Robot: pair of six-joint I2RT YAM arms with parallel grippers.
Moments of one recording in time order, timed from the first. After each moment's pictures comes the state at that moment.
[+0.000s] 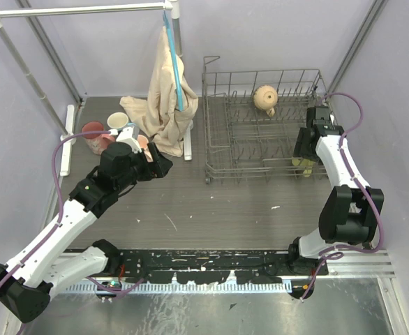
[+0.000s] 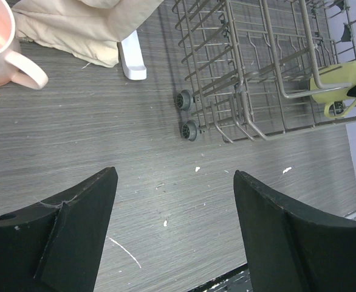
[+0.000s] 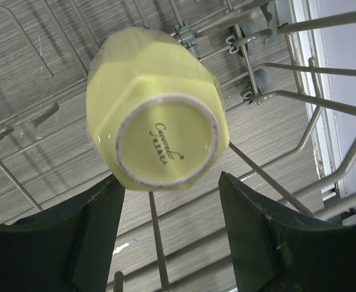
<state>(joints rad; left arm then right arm) -0.59 0.91 0.89 -0.44 -0.09 -0.60 -0.09 1.50 1.24 -0.80 0.30 0.21</state>
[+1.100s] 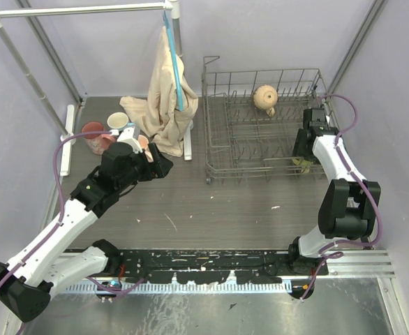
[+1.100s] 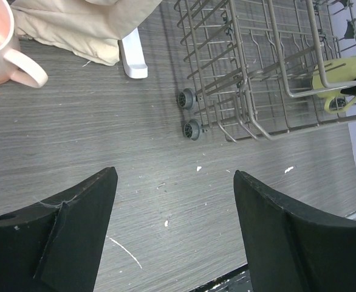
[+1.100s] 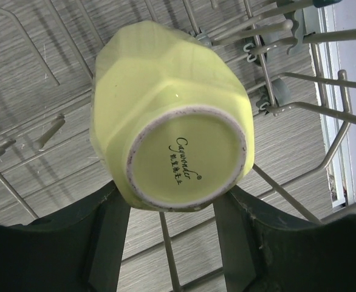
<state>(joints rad) -0.59 0.92 0.89 -0.43 -0.09 -0.60 -0.09 1.56 1.22 -0.72 0.30 0.19</state>
